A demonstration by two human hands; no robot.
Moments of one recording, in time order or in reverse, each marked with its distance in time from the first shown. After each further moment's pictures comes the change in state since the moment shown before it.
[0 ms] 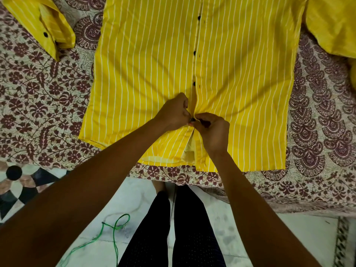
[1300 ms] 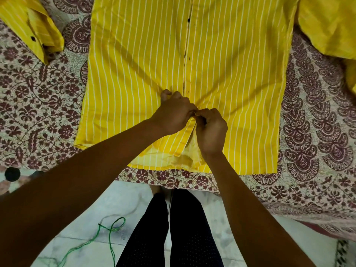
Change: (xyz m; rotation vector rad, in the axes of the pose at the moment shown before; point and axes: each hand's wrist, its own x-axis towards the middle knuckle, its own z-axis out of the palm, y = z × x) left_hand 0.004 0.032 0.010 0.712 0.037 0.302; right_hand 0.017 0.016 -0.007 -0.237 0.236 -0.281
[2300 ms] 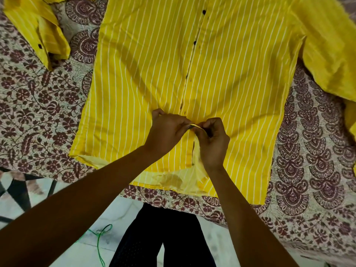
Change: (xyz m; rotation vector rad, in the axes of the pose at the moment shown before) left_hand 0.004 0.001 0.010 -0.358 0.439 -0.155; right_hand 0.036 0.006 -0.016 0.480 -0.167 0.225
